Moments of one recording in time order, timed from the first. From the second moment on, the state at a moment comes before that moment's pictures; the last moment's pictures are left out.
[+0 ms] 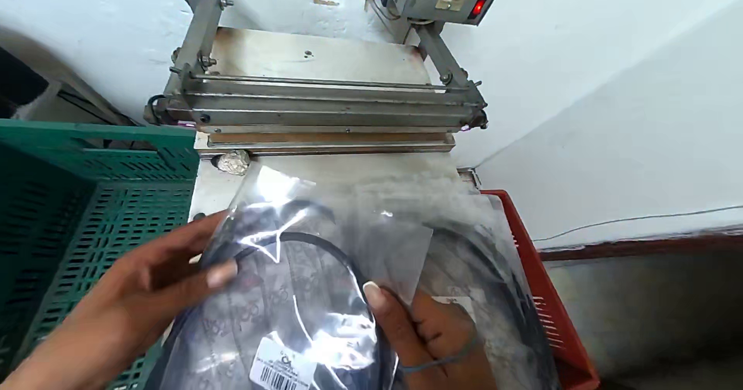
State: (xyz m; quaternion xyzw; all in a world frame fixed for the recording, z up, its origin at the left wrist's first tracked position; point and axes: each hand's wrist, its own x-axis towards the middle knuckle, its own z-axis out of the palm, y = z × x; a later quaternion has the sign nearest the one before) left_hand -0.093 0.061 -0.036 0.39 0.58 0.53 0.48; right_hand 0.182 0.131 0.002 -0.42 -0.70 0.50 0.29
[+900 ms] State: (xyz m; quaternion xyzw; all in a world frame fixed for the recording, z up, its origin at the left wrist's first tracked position) left_hand -0.070 0.224 -0.081 0.16 0.68 0.60 0.39; right_hand 0.151 0.322 -0.047 -0.65 -0.56 0.44 0.27
